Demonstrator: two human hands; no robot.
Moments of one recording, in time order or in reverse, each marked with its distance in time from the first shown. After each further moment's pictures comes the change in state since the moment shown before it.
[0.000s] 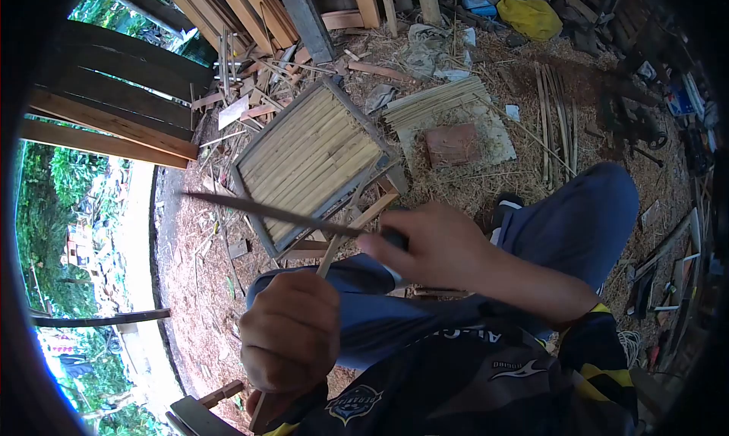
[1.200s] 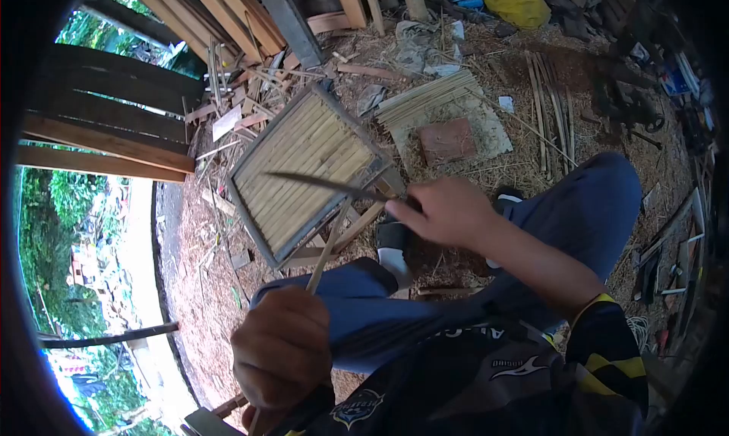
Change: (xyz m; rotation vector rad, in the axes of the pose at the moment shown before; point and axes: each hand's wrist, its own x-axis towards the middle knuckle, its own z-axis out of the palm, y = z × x) left_hand 0.026 -0.011 -0.020 -0.204 -0.318 -0.009; right_hand 0.014 0.061 -0.009 -0.244 -0.021 0.235
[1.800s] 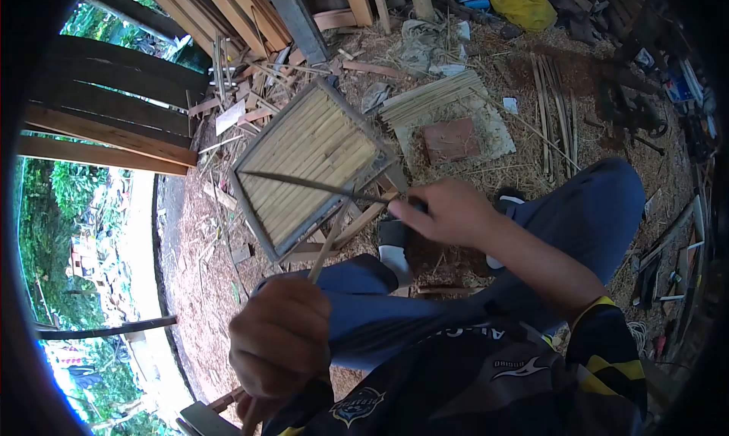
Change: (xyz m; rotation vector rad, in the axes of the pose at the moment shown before) left_hand -0.005 -0.001 0.010 0.082 0.143 0.057; right_hand -0.008 -0.010 -0.003 0.009 -0.111 -0.079
